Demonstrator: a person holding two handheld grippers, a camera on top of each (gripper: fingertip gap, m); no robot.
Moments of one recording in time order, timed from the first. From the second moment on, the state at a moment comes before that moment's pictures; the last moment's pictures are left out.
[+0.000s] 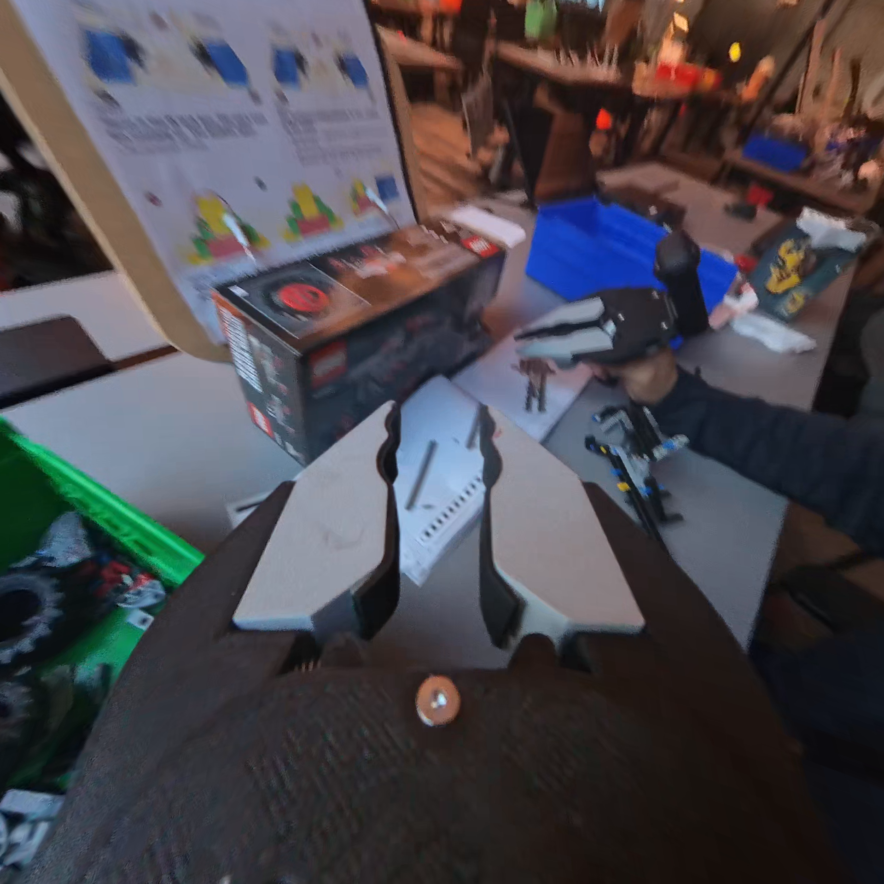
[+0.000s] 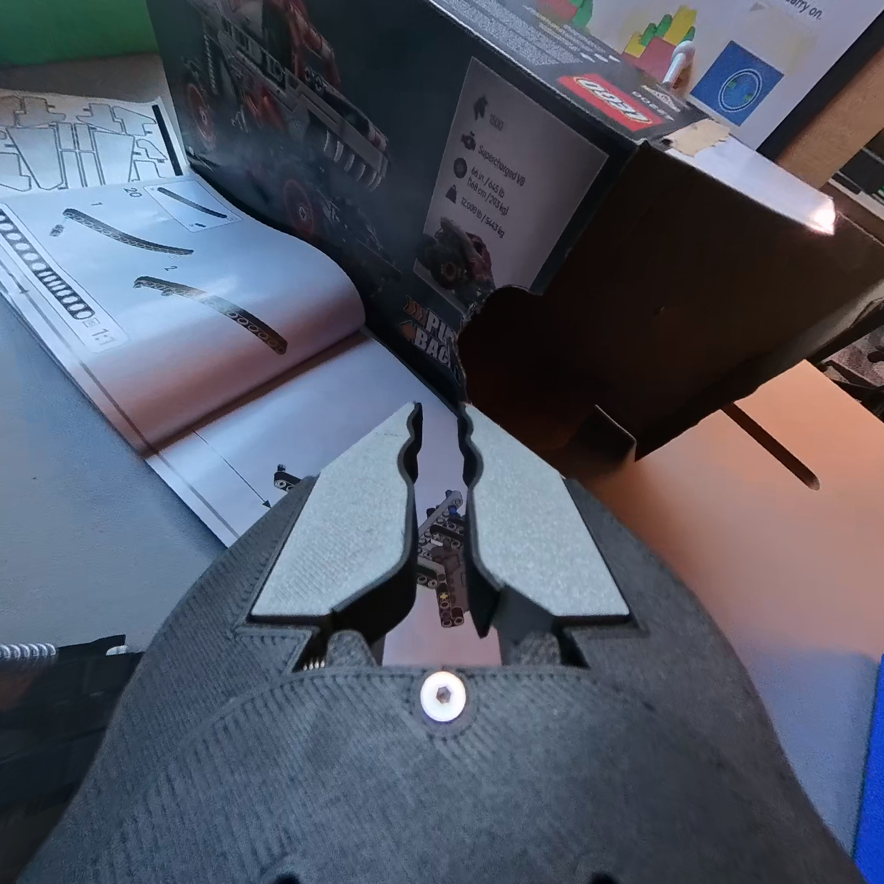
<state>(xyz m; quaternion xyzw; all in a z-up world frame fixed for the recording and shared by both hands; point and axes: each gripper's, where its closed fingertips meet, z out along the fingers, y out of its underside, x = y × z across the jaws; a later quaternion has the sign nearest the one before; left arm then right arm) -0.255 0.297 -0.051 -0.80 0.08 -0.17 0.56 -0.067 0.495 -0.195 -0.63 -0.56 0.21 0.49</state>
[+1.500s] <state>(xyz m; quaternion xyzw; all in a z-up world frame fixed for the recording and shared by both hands) -0.445 0.249 -0.109 -0.80 -0.09 0.02 0.59 -0.067 0.508 -0.205 -0.66 -0.54 0.25 0.46</state>
